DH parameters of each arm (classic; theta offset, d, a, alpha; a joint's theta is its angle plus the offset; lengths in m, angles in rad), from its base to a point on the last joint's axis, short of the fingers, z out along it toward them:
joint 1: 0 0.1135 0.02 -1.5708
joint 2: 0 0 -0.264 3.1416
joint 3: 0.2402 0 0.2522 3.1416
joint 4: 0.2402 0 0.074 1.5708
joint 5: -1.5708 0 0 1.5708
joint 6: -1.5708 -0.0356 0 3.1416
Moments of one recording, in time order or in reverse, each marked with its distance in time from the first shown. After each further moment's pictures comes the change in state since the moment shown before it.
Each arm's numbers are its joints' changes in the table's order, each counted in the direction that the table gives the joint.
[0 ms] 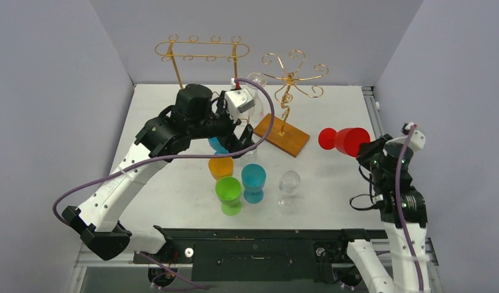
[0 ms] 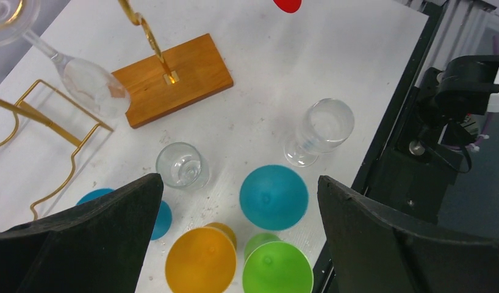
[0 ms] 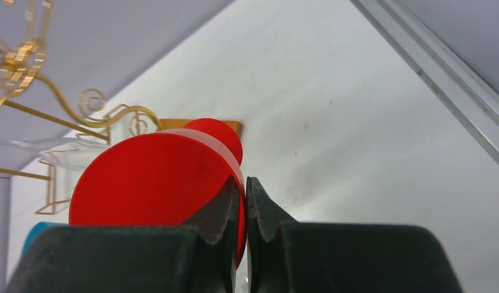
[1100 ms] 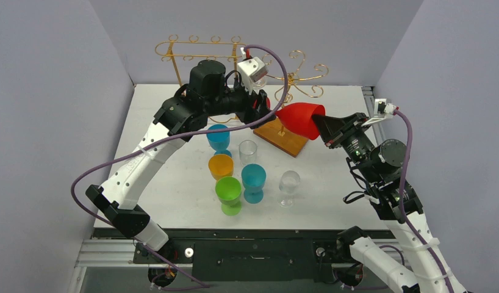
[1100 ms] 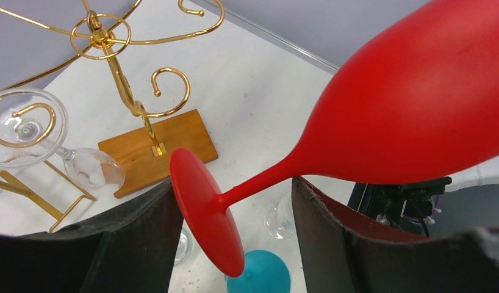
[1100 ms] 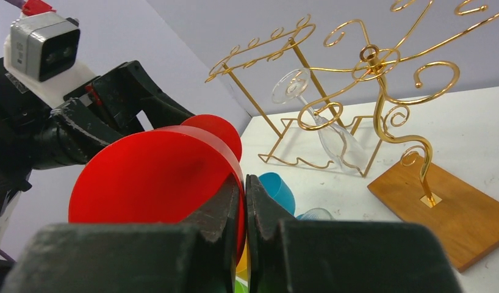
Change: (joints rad) left arm -0.021 0.214 0.270 -0.142 -0.065 0.177; right arm 0.397 0.004 0.029 -0.557 0.314 -0.093
